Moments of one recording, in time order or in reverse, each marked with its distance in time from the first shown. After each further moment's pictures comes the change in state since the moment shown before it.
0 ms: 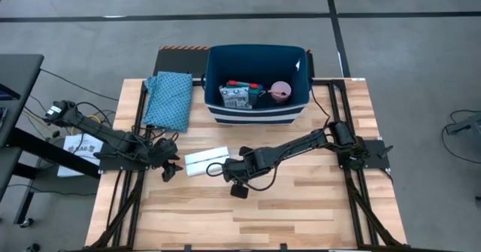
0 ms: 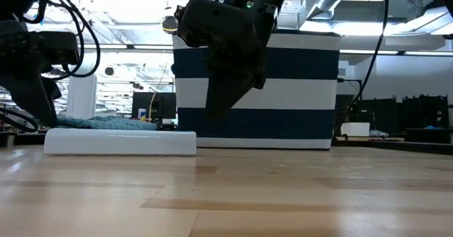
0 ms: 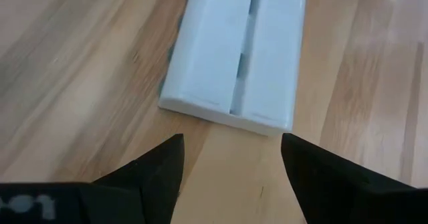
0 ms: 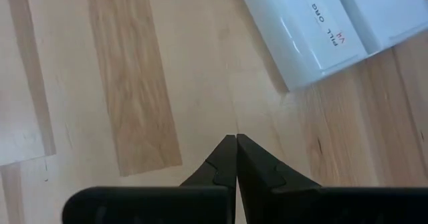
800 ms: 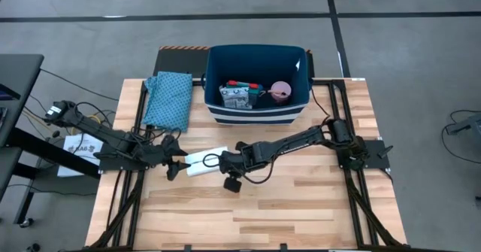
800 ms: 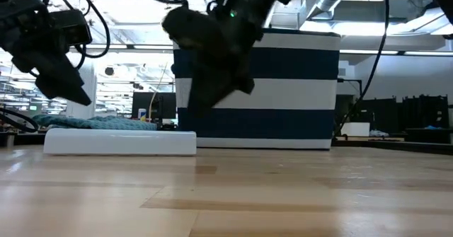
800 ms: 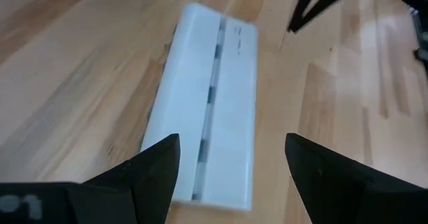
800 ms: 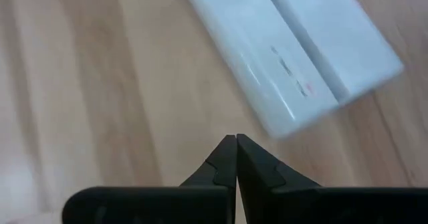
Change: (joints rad) left arm 0.002 0.000 -0.001 0.225 -0.119 0.108; right arm -0.050 0.008 0.011 0.102 -0.004 0.024
